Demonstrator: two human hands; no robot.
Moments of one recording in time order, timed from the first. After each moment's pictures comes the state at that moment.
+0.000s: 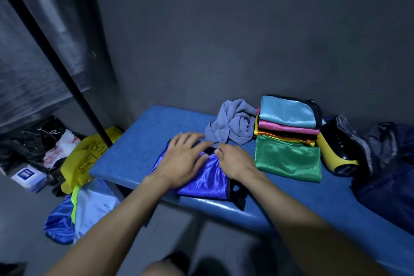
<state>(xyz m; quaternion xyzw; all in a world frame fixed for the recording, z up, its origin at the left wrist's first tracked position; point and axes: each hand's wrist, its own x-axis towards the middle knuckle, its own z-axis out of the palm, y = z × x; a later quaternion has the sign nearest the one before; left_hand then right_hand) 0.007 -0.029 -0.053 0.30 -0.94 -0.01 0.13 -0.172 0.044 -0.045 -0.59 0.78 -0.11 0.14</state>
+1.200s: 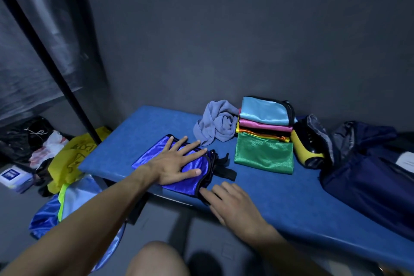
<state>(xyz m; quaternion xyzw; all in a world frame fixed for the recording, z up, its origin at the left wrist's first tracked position) 0.006 -0.024 -0.061 0.24 -0.97 -0.06 -0.04 -0.161 0.184 -0.091 -0.77 0.57 -0.16 -0.21</state>
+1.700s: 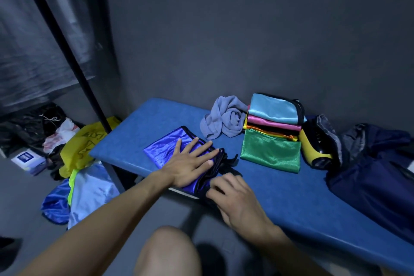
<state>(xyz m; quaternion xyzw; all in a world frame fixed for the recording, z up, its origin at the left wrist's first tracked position) -0.006 0.019 -0.072 0.31 -0.94 -0.12 -0.01 -0.155 0.196 -0.067 -0.81 0.52 -0.23 -0.13</state>
